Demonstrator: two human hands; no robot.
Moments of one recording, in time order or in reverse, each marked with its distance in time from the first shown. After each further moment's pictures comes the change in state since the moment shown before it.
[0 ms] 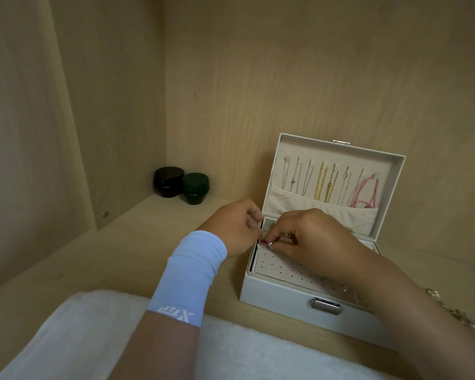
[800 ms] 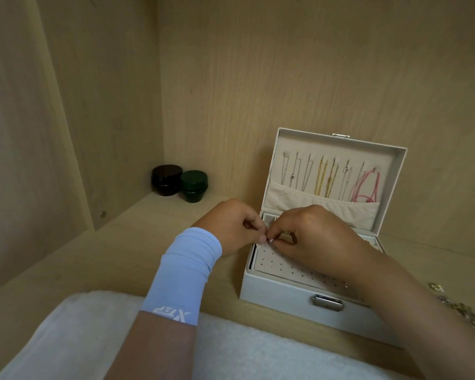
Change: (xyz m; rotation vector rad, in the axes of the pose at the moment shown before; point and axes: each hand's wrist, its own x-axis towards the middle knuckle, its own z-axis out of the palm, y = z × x) left_hand -0.003 0.004 -0.007 0.055 -0.102 0.095; right_hand -0.003 0.000 0.002 -0.071 0.036 -0.036
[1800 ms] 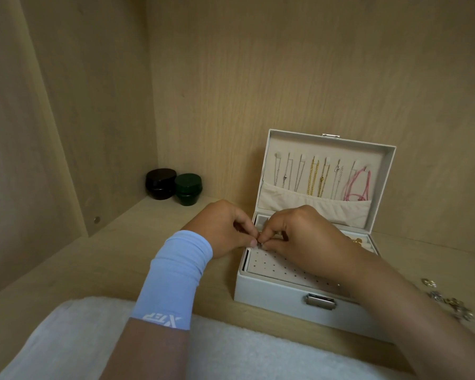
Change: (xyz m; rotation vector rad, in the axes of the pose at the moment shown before) left_hand -0.002 0.000 -0.003 0.015 0.012 -0.022; right_hand 0.000 0.000 0.003 0.201 -0.035 0.101
